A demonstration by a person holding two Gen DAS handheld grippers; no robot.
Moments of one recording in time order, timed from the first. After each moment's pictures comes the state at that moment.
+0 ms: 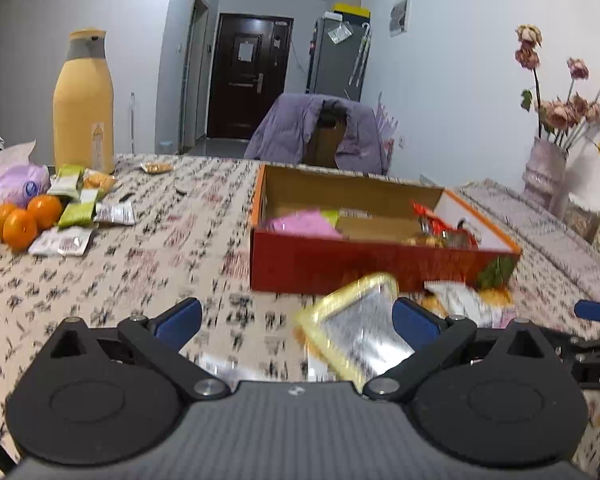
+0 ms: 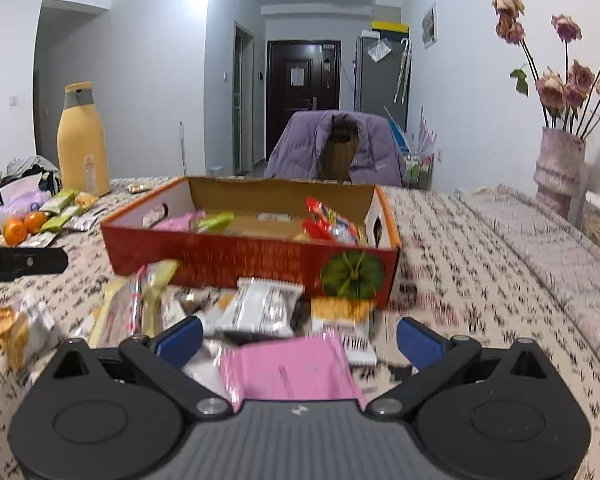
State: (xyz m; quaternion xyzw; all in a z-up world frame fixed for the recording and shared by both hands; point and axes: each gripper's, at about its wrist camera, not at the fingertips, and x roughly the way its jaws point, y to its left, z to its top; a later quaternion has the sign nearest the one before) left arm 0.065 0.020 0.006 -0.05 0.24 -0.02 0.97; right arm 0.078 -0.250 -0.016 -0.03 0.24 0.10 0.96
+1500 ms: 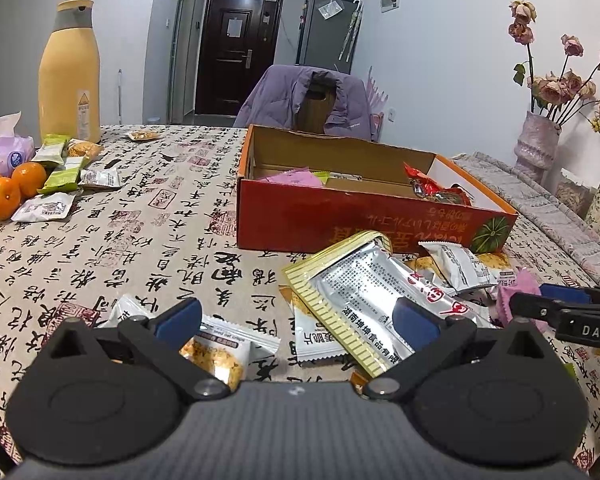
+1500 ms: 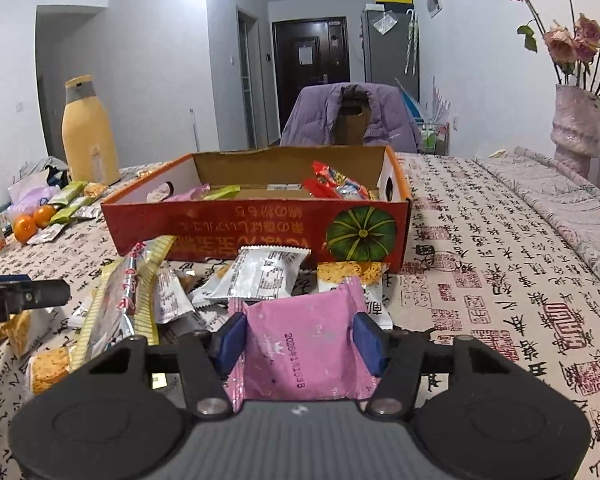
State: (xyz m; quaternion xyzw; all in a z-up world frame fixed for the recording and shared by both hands) left arm 0.066 0.017 -0.012 -0.06 0.27 -0.03 0.96; right arm 0.094 -0.266 -0.031 0.00 0.27 0.13 0.95
